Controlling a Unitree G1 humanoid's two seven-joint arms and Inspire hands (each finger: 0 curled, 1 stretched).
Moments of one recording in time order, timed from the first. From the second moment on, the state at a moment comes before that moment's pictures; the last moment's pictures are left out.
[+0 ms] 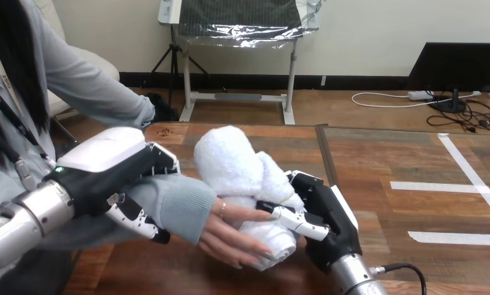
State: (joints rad) left arm -0.19 0.77 -0.07 0.16 0.40 -0.51 -0.40; right arm -0.41 0.06 -0.24 1.23 0.16 -0.82 0.55
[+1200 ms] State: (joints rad) left arm -0.21 0.77 -0.04 0.05 0.33 -0.53 -0.41; right arm -0.41 0.12 -0.20 1.23 0.14 -0.83 0.56
